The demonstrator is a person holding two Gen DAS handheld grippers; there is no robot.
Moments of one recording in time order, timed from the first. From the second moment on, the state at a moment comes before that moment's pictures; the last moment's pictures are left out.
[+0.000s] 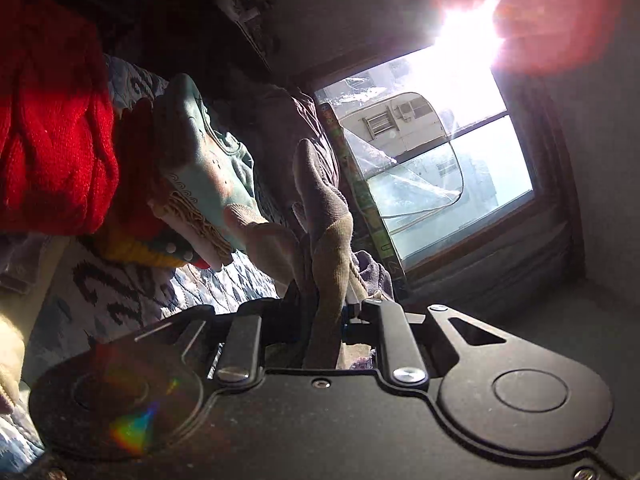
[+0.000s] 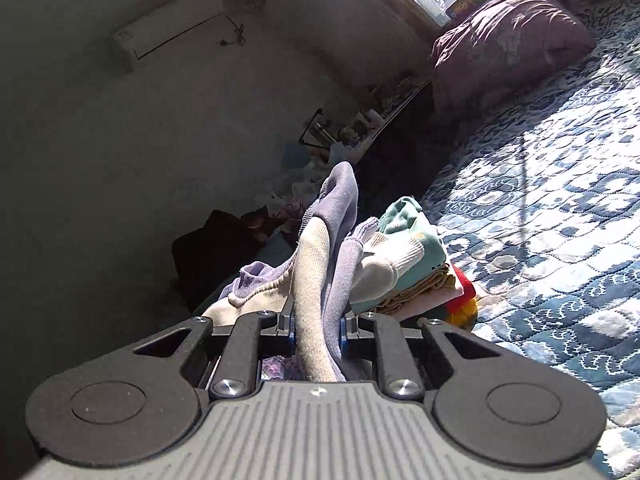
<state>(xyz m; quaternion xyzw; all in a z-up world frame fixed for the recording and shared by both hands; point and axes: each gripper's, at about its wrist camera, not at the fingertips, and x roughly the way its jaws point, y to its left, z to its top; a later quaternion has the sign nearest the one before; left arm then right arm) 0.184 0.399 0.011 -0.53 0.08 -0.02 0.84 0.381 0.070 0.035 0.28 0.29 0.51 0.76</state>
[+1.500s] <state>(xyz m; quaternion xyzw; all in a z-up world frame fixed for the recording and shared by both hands) 0.128 0.223 -0.026 -0.20 0.29 0.04 0.93 0.207 -0.081 -0.016 0.05 0.36 0.20 0.91</state>
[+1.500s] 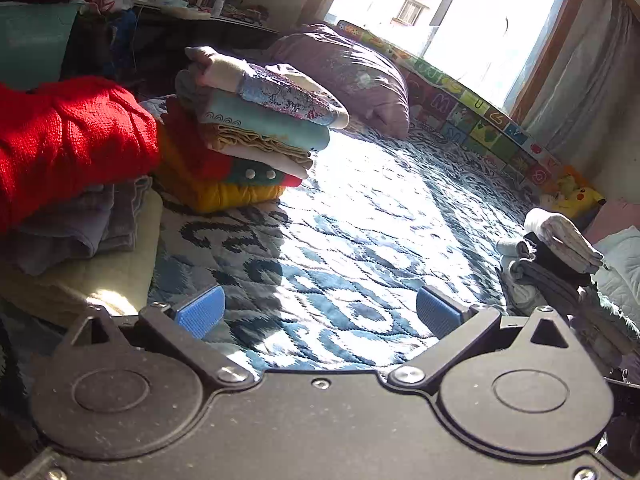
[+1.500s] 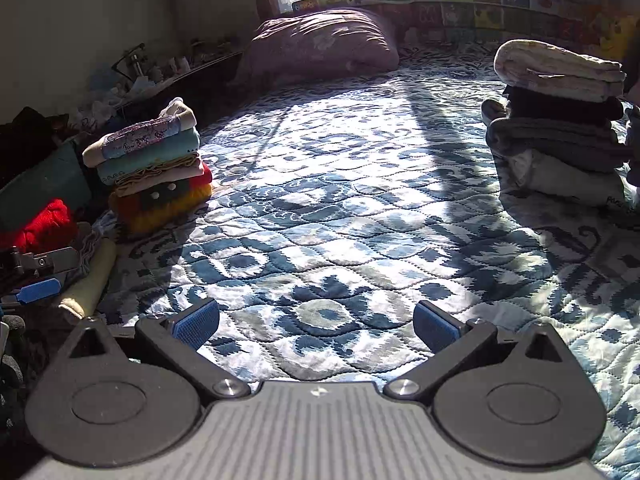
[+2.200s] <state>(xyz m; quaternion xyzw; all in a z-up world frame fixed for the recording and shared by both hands) 0.021 0.007 0.007 -0.05 0.30 -0.06 0.95 0.019 -0.220 0.013 0.06 0.35 0.02 0.94</state>
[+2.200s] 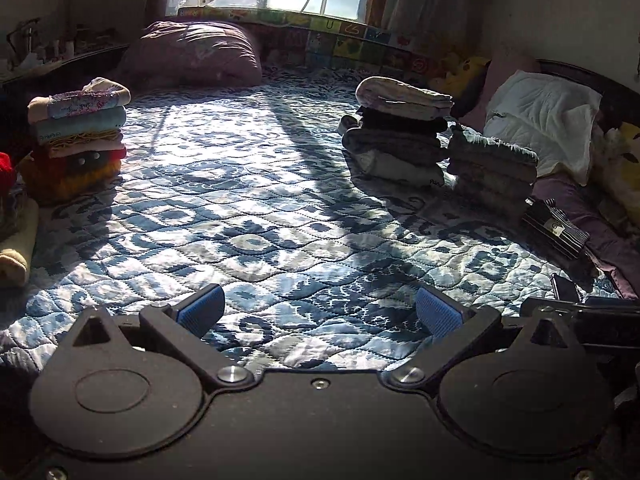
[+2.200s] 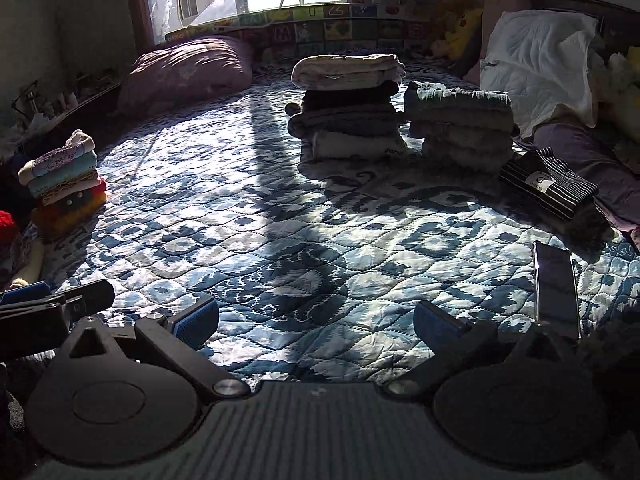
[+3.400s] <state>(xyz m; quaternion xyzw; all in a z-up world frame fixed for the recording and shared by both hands) -0.004 -0.008 0.009 0.01 0.30 -0.02 0.95 0.001 -0.203 0.004 0.05 0.34 0.04 0.94</state>
